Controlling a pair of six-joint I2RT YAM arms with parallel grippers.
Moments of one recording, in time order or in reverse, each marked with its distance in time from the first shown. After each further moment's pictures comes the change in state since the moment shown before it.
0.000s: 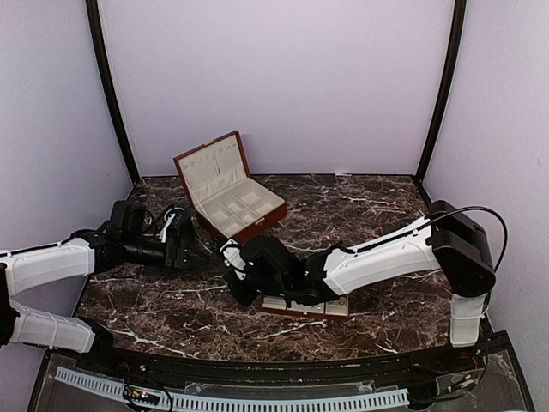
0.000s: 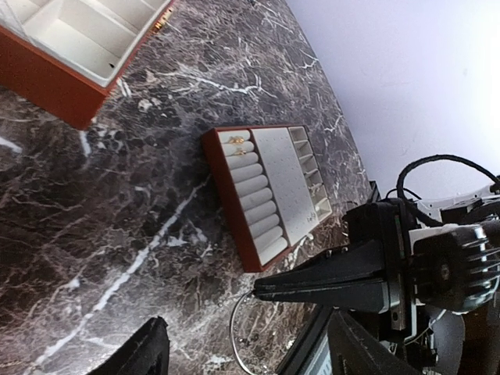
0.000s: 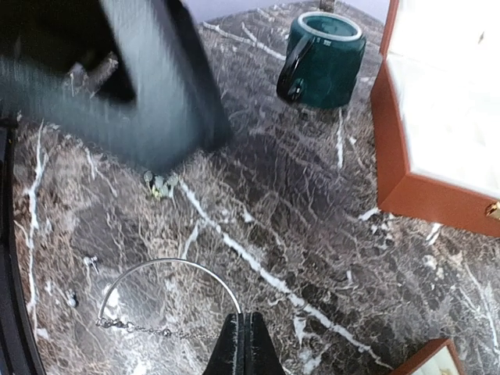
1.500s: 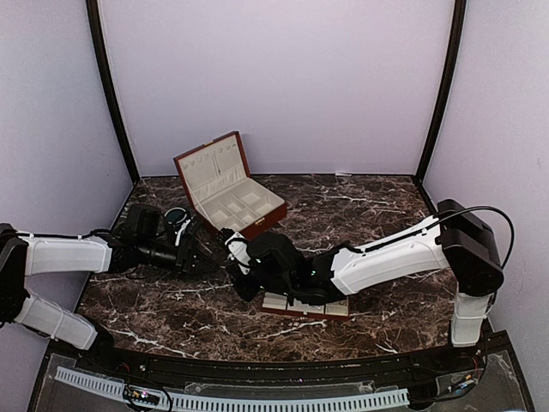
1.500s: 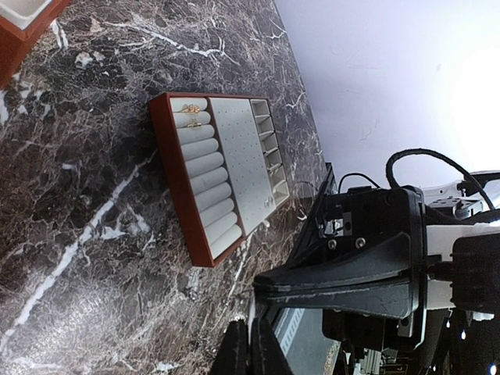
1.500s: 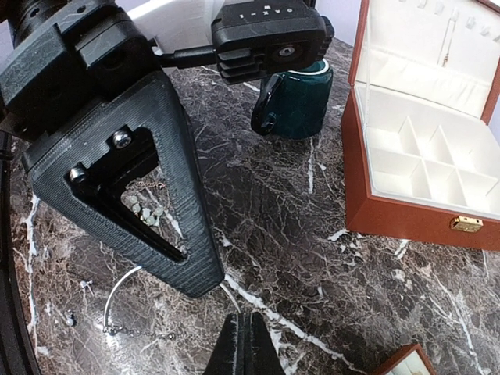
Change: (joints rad) left arm -0.077 0.187 -0.006 0.212 0.145 -0.187; right arm 0.000 -0.056 -0.053 0.087 0.067 -0.006
